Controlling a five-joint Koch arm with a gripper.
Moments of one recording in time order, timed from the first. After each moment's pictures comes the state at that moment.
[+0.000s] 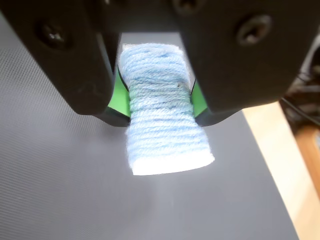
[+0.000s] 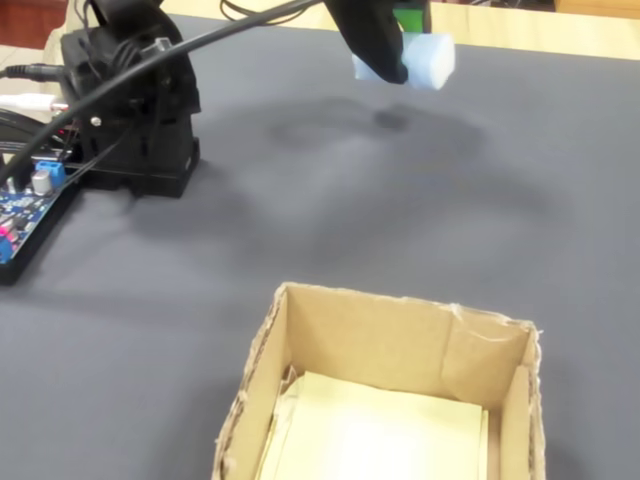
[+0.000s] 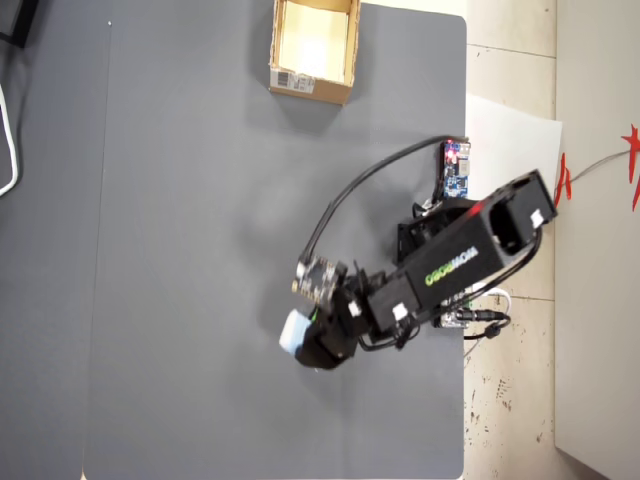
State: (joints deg) arm -30.0 107.0 128.8 30.3 114.3
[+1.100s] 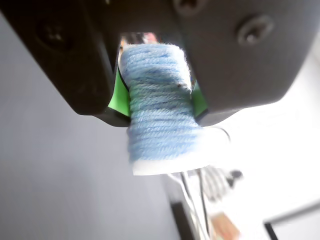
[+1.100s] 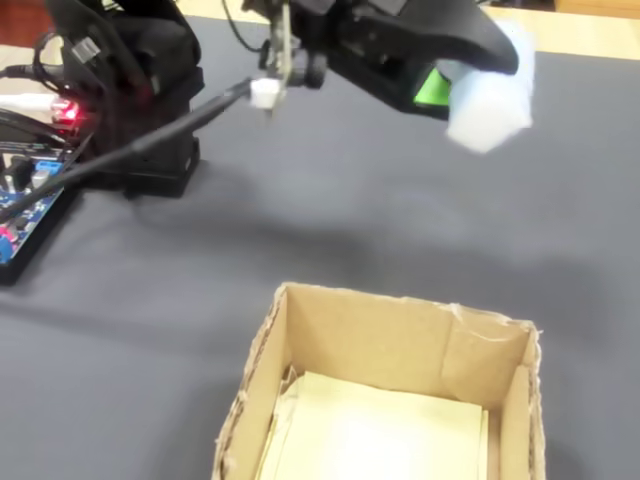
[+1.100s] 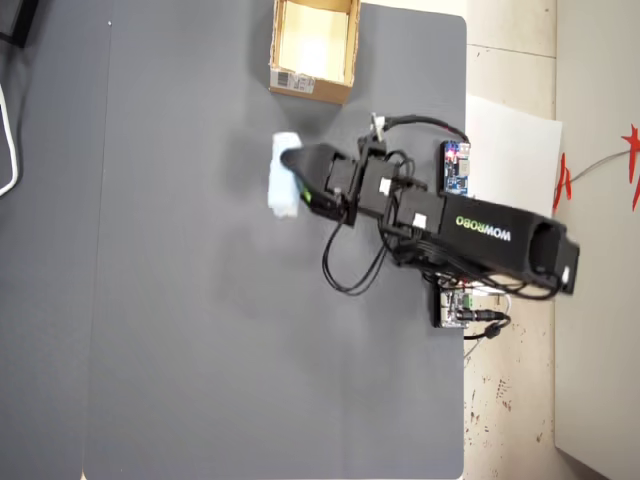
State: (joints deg) arm 22.3 123.9 144.7 -3.2 72.5
